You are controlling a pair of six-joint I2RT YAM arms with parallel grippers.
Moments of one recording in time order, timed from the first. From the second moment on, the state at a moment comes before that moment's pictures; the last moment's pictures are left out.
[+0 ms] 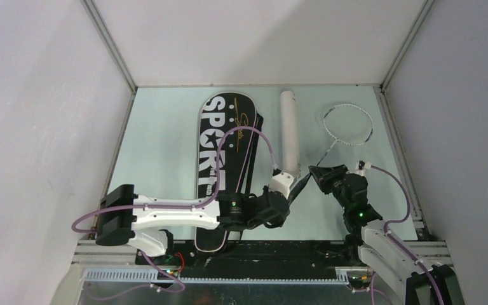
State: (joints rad) left arm -1.42 1.46 1.05 -0.32 -0.42 -0.68; right arm 0.30 0.74 0.11 0.31 -0.01 1.34
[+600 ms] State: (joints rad) left arm -1.42 1.36 1.02 -0.28 -0.41 -0.64; right arm 0.33 0.55 0.17 0.18 0.03 1.26
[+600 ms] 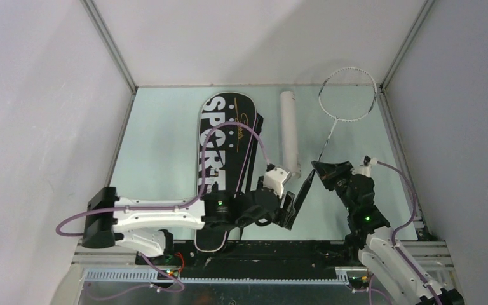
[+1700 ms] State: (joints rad) left arm -1.13 1.32 0.78 -0.52 -0.58 -0.54; right arm 0.81 0.57 0.34 -0.11 0.14 1.18
